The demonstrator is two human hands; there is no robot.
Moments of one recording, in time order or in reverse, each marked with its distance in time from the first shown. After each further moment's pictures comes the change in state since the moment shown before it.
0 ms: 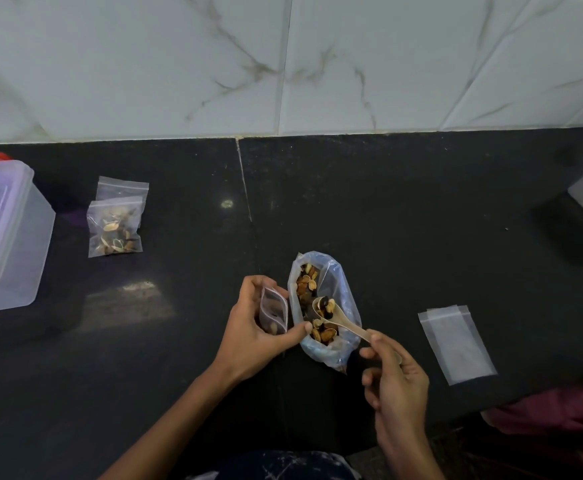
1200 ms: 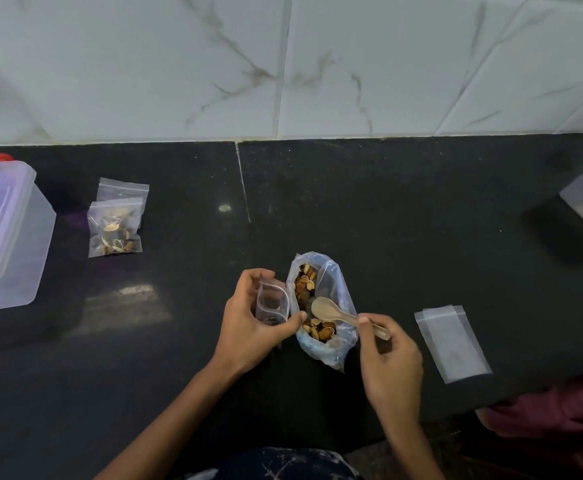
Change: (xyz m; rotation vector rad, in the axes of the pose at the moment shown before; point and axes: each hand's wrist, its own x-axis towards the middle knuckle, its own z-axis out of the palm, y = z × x) left_hand 0.001 0.009 0.001 0.020 0.100 0.018; right_hand 0.014 0.000 0.001 -0.583 -0.012 -0.542
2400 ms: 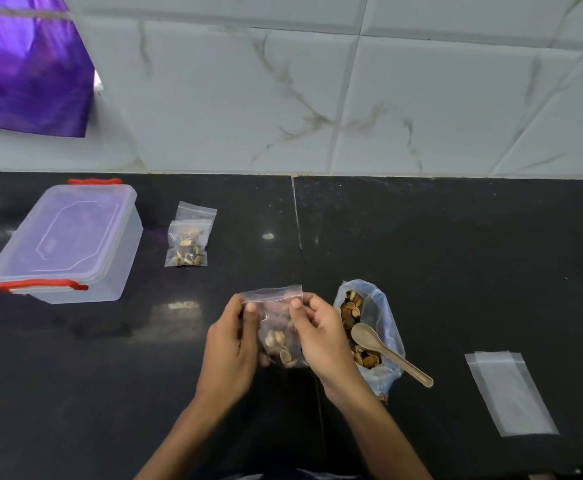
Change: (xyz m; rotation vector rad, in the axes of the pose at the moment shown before) left_hand -0.037 0.027 -0.057 0.105 0.279 0.042; right_hand -0.017 -0.084 0.084 0.450 -0.696 0.020
